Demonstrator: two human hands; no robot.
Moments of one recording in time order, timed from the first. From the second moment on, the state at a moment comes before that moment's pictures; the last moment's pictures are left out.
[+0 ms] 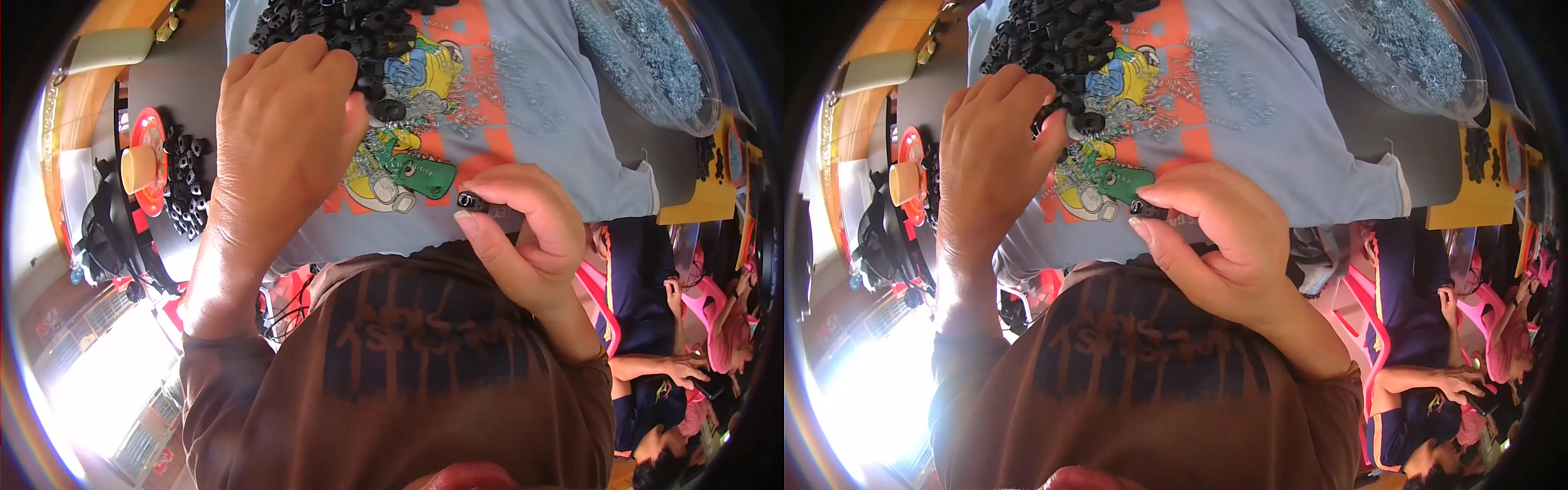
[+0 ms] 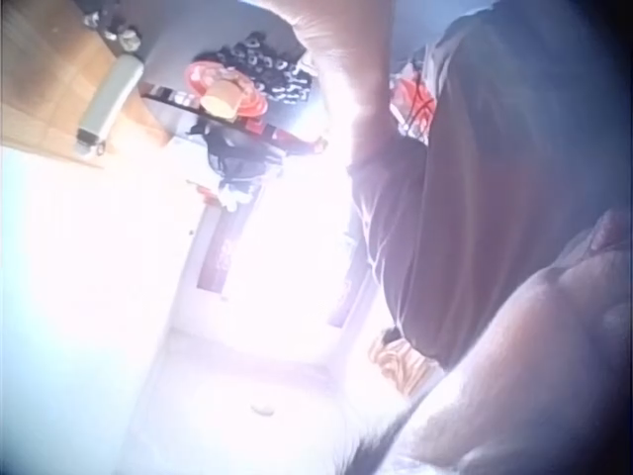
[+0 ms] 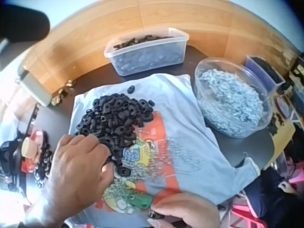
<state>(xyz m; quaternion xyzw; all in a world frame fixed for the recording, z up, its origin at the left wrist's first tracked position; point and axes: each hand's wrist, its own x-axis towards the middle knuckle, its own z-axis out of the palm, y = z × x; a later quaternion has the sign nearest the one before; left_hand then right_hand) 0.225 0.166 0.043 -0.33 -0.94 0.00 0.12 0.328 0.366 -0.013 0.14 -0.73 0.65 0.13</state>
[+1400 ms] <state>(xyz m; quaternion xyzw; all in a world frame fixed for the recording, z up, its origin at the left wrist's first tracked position) 0.278 0.172 0.053 -0.13 -0.71 -0.64 -0.24 0.341 0.346 0.003 0.05 -0.59 0.80 0.01</state>
